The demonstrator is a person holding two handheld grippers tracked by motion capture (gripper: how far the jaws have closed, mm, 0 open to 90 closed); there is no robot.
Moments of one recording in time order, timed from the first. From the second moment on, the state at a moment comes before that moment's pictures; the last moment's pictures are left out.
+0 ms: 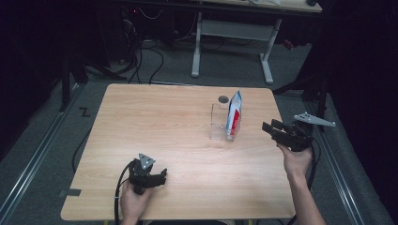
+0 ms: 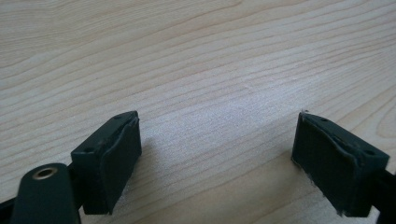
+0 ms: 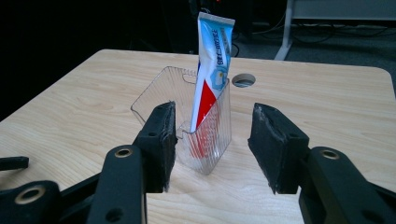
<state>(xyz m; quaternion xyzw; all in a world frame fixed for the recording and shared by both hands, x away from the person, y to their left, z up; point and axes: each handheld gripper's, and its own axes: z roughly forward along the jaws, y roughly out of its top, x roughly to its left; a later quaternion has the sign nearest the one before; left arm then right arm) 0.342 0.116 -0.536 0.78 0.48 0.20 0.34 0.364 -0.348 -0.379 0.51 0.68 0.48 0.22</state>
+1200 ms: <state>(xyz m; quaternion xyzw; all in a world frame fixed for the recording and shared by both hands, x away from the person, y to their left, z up) 0.342 0.116 -0.536 0.78 0.48 0.20 0.34 0.322 -0.355 -0.432 0.54 0.68 0.46 0.20</state>
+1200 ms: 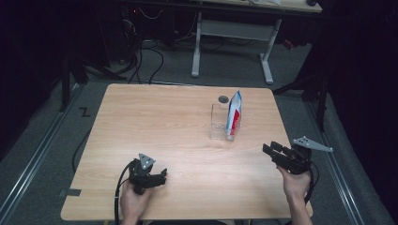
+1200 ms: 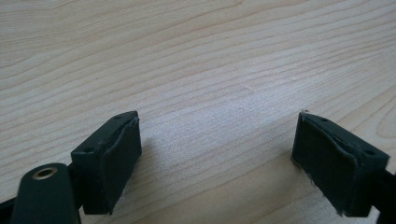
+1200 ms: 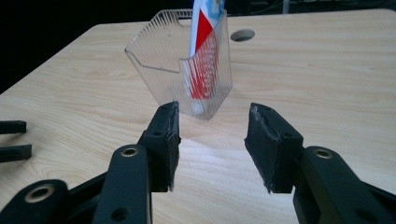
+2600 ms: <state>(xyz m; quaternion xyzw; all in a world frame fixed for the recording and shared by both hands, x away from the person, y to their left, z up) 0.342 0.115 -0.537 0.78 0.48 0.20 0.34 0.323 -0.325 -0.499 0.55 0.71 0.39 0.19</state>
